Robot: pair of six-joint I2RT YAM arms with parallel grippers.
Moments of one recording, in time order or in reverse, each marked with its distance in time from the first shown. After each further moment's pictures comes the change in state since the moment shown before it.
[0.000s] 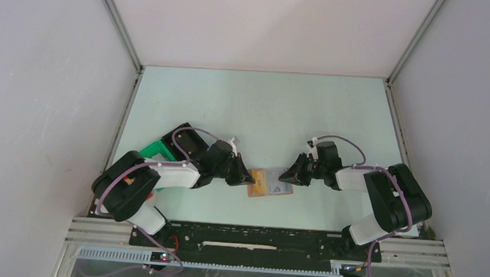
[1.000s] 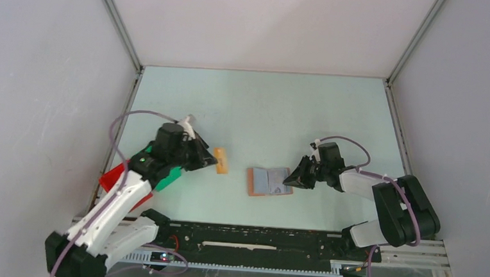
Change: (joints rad) left arm 0.264 -0.620 0.177 -0.771 -0.031 0.278; right arm 0.000 -0.109 0.002 -0.178 0.066 -0.053
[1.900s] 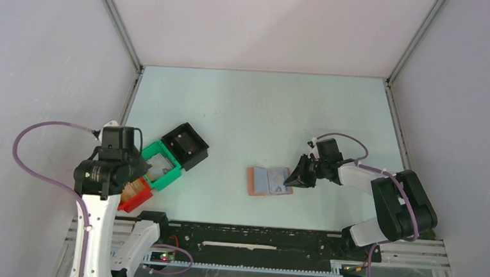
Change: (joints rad) left arm 0.426 -0.171 0.450 -0.871 -0.549 0.107; right arm -0.005 0.030 0.087 -0.171 -0.016 -0.094
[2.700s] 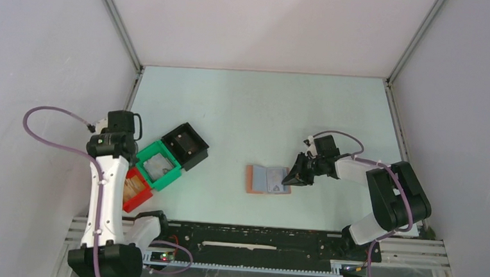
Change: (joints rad) left arm 0.214 0.203 -0.065 0.076 -0.285 0.129; right arm -0.002 0.080 0.068 -0.038 -0.055 -0.037
